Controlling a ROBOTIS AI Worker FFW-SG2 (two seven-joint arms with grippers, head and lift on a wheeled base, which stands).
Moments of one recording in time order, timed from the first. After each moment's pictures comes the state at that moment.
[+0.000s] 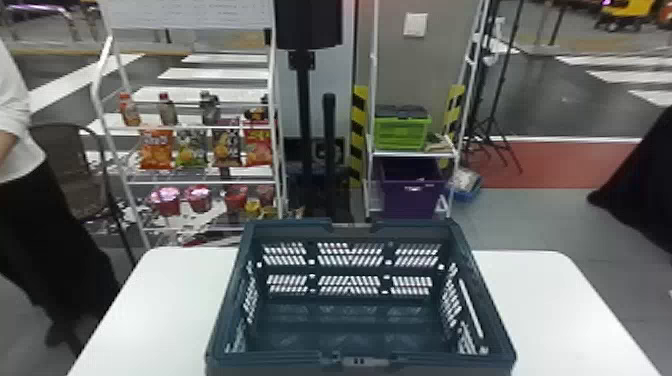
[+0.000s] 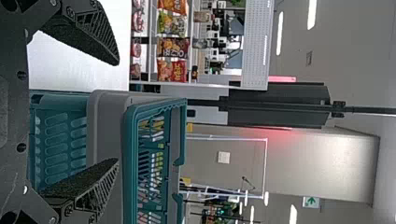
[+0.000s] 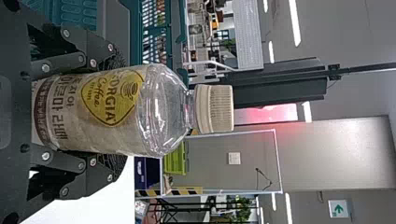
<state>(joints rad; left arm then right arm) 0.76 0.30 -0.19 -2.04 0.14 -0.32 0.23 0.86 0.00 -0.08 -2.08 -0.14 -0.30 0.24</state>
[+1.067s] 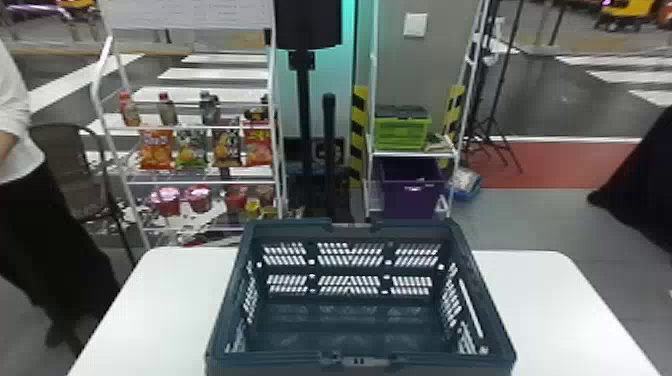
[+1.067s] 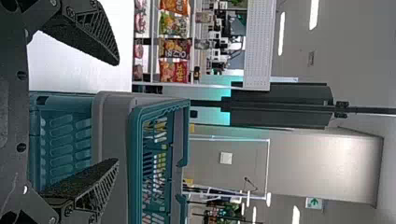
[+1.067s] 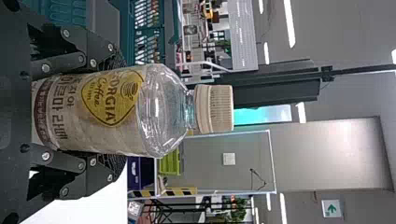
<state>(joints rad) 0.76 0.30 -0.19 -2.03 0.14 -0.32 0.23 0.86 0.00 -0.07 -2.11 -0.14 -0.30 0.24</state>
